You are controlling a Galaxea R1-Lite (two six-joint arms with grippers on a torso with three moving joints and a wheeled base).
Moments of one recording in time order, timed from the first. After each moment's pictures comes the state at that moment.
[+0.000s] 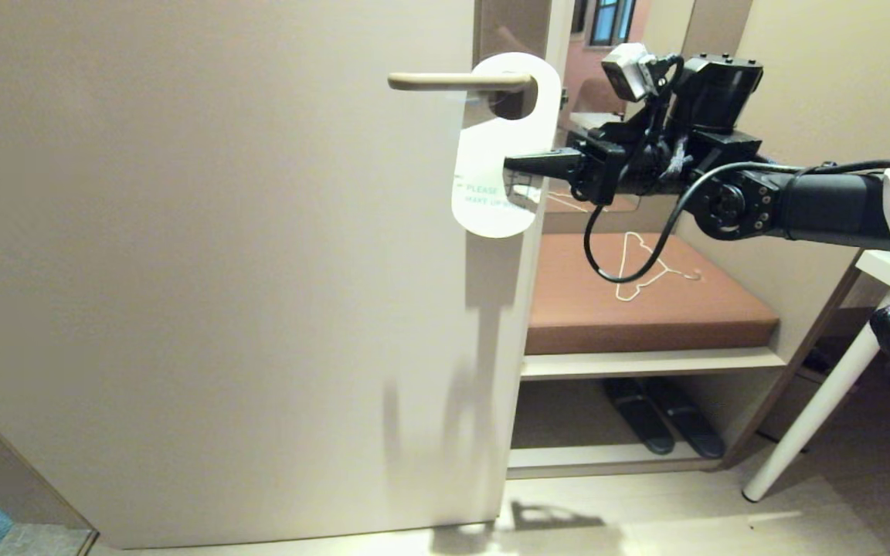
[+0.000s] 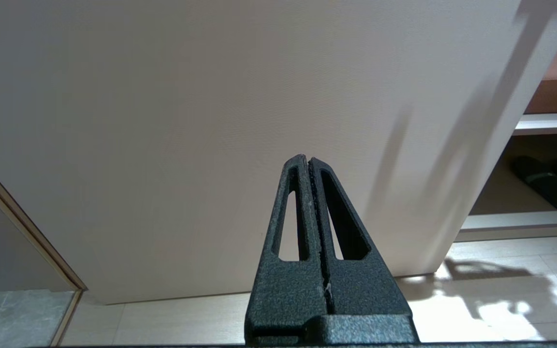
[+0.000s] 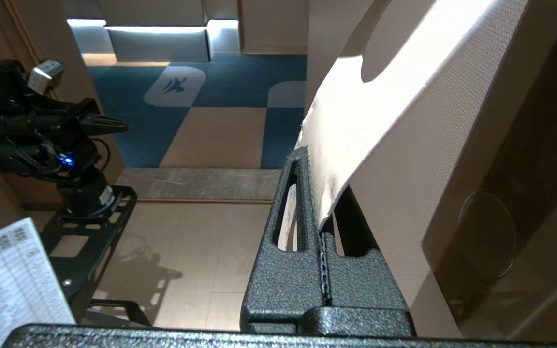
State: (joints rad) left arm 0.00 0.00 0.00 0.00 0.00 -0.01; right arm 0.28 2.22 -1.94 -0.43 1.31 0.15
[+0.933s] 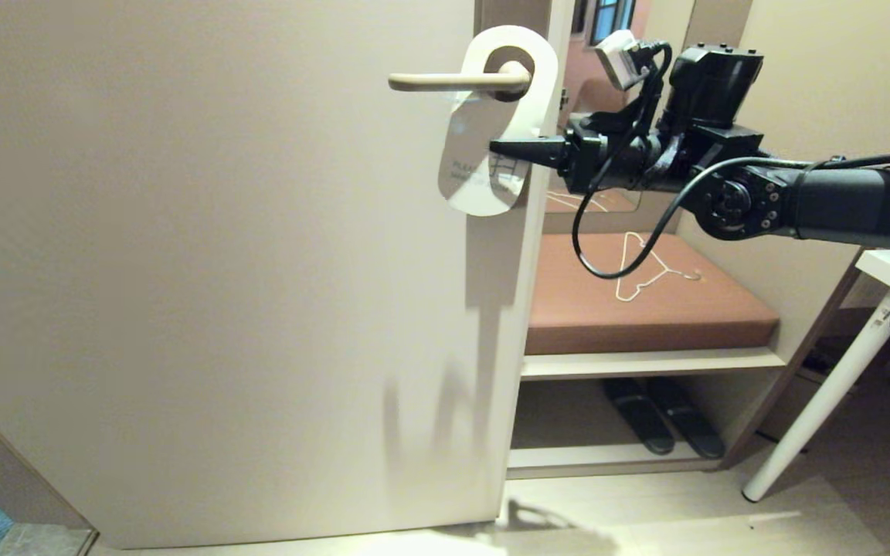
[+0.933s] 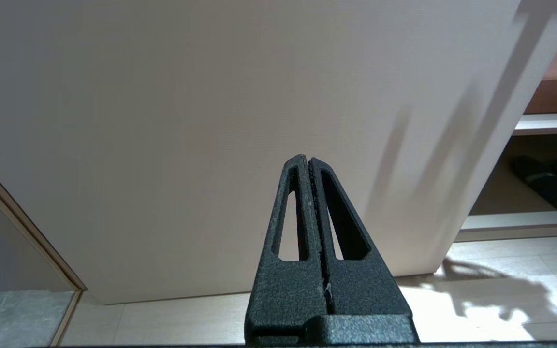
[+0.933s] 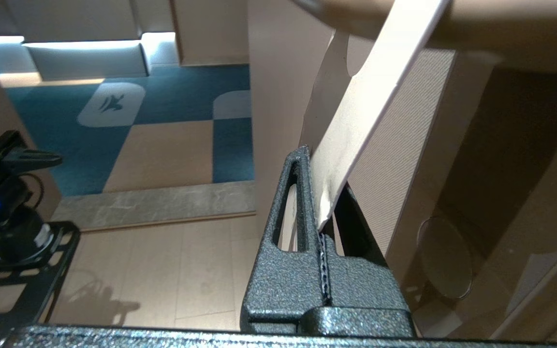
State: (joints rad) left arm 0.00 0.00 0.00 0.00 0.00 -0.01; right arm 0.32 2.17 -1.90 -0.43 1.07 0.12
